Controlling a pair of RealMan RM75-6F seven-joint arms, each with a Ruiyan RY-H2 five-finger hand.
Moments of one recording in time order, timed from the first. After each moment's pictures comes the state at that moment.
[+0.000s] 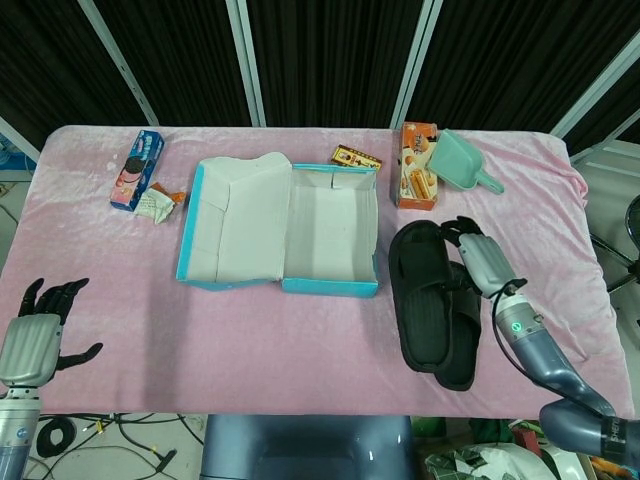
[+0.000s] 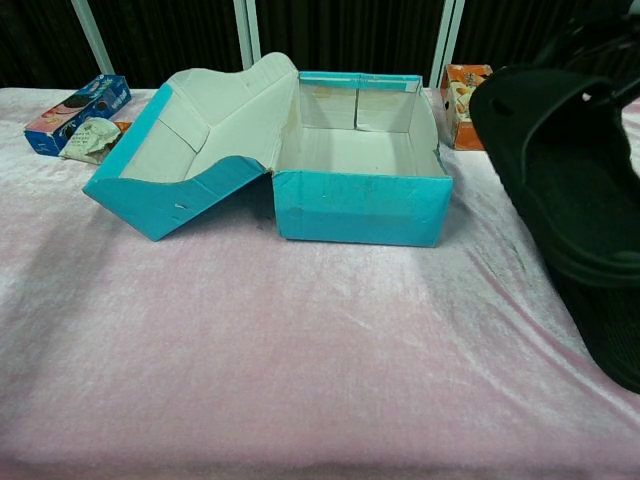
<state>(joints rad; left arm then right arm) -0.12 -1.18 -0.06 -1.77 1.43 1.46 0.22 0.59 -1.09 0.30 -1.72 -1.17 0.89 0.22</state>
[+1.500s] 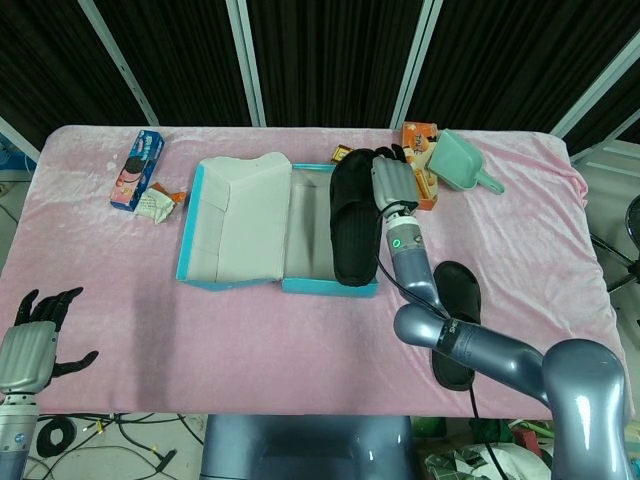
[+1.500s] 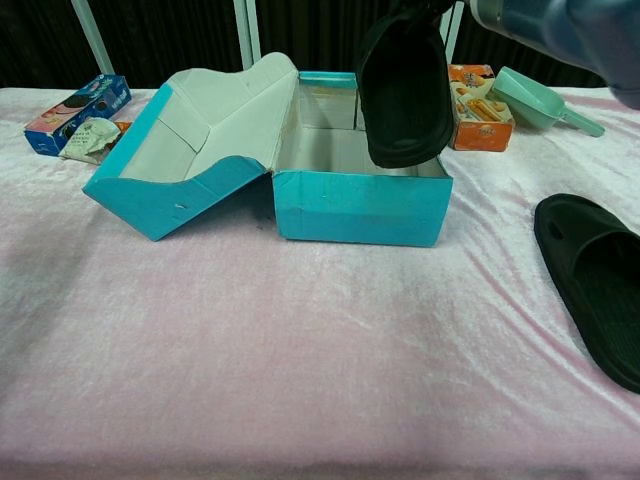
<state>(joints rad) -0.10 -1.20 -0.05 -1.74 1.38 1.44 0.20 1.16 -1.63 0.42 -1.14 -0.49 0.95 -0.33</state>
